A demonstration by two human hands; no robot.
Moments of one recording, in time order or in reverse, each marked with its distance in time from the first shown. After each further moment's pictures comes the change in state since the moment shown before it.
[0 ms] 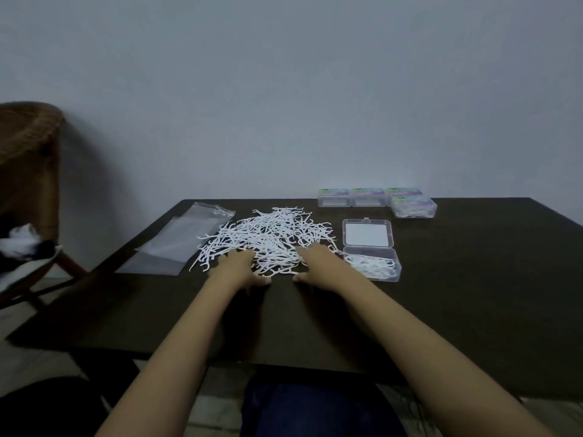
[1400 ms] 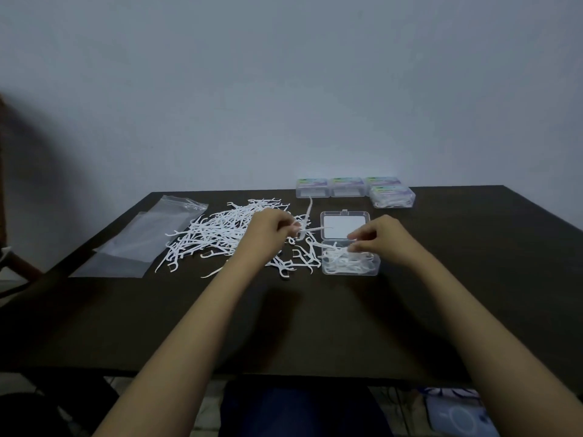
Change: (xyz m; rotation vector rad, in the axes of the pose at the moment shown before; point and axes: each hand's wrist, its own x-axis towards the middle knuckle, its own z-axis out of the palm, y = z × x) left_hand -0.019 0.094 -0.023 -0.442 0.312 0.495; right_hand -0.046 0.106 -0.046 0.448 0.262 0.173
